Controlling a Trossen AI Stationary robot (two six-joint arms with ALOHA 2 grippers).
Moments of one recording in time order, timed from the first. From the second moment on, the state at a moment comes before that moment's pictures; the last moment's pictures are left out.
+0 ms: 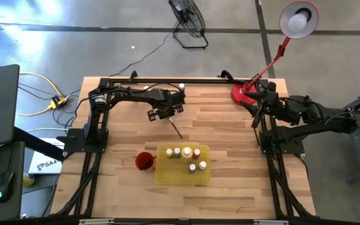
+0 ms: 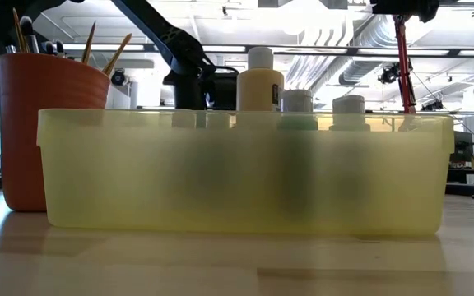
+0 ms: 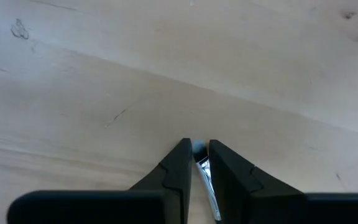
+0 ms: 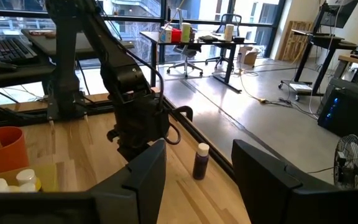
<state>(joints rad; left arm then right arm) 0.35 1.99 1.38 -0.74 -0.08 -1.51 0.06 0.52 0.78 -0.41 0.55 0.02</state>
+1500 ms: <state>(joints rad) 0.37 1.80 1.38 -0.62 -0.24 -1.01 0.06 0.52 0.78 -0.42 0.55 0.03</state>
